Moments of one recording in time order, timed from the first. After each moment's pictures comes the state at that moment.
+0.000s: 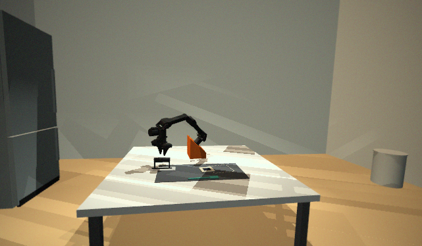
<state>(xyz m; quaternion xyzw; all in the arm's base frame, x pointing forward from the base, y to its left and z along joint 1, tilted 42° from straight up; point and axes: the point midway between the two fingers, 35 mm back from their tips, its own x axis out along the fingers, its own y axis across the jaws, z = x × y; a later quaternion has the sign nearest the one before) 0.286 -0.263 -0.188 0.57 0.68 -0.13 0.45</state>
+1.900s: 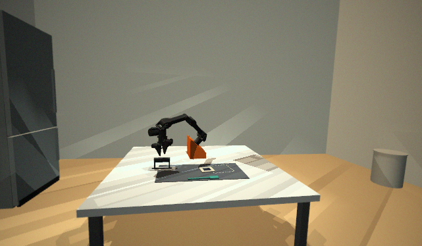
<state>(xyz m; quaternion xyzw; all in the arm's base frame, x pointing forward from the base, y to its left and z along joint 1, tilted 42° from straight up) 0.287 -0.264 -0.189 -0.07 0.48 0.50 0.72</state>
